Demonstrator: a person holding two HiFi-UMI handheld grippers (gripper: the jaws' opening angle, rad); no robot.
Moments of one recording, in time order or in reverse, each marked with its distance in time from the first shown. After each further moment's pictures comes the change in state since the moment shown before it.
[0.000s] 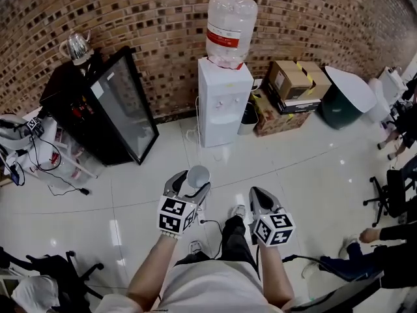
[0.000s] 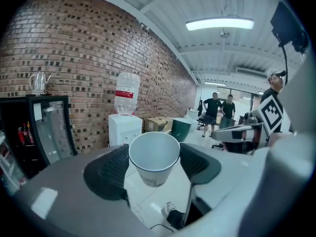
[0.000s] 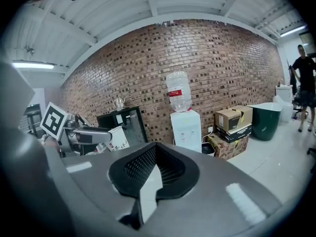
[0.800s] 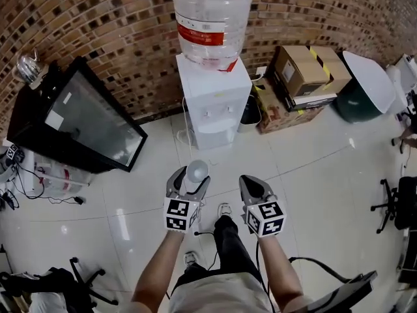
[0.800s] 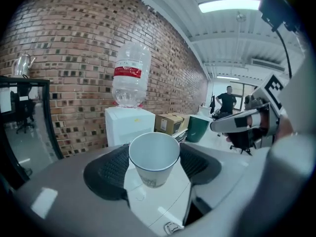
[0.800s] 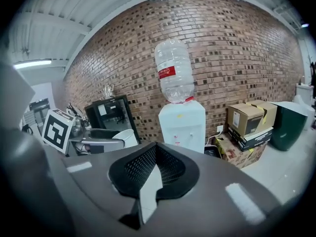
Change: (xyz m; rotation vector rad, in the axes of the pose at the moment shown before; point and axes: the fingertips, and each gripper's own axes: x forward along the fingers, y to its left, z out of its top) left arm 0.284 0.089 0.001 -0.001 0.015 0.097; right arm 0.244 -0.161 0.043 -0.069 0.118 0.105
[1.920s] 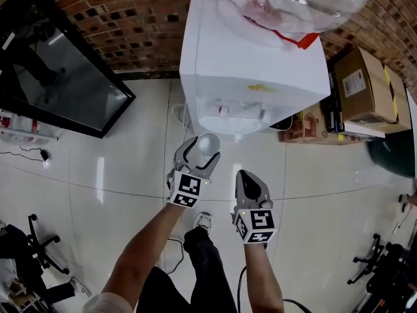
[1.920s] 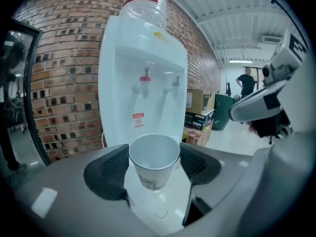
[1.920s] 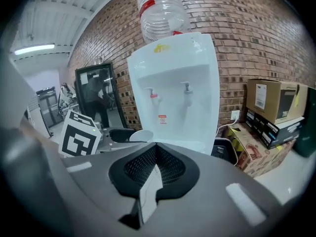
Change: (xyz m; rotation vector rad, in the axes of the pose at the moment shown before) left arm 0.308 0.108 -0.190 0.032 0.011 0.146; right arm 0.270 -0.142 -0.144 -0.096 0.073 0.075
